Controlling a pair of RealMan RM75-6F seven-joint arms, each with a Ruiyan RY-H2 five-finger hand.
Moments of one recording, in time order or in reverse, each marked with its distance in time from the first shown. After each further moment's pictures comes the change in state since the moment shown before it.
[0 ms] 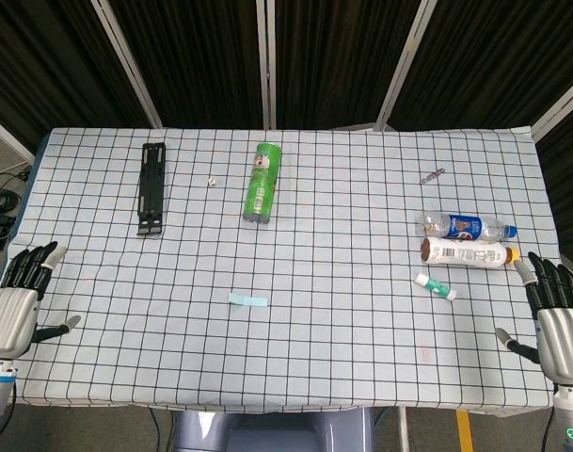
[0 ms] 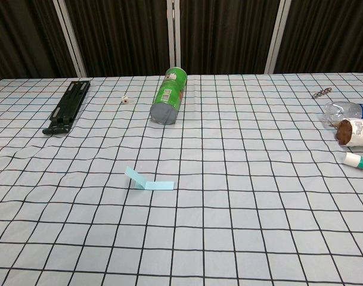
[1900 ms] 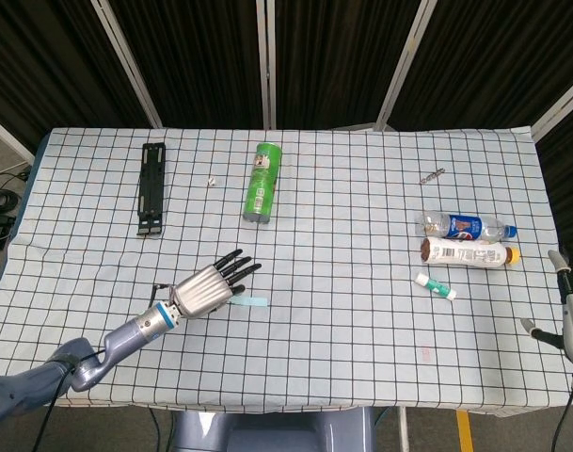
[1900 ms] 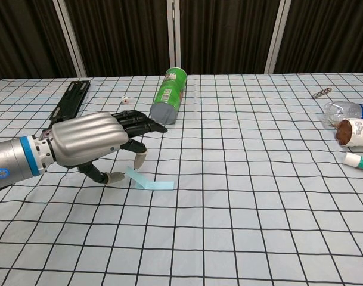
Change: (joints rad) left arm -0.616 -0.600 0.099 0.798 0.347 -0.334 -0.095; right arm 0.025 0.023 0.064 0.023 0.223 -0.110 0.013
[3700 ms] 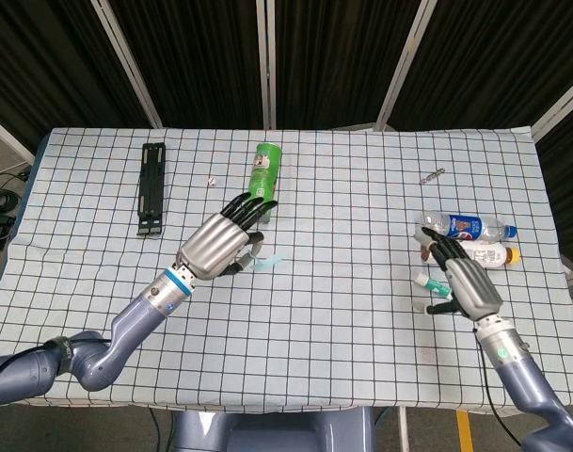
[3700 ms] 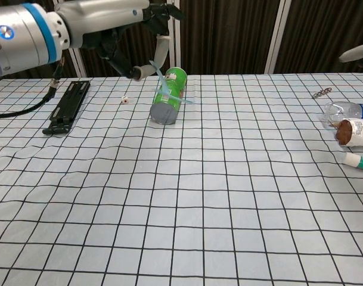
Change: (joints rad) left arm -0.130 0.353 -0.315 -0.781 -0.600 -0.217 0.369; right arm 0.323 -0.079 0.037 -0.011 -0.062 -0.439 0.369
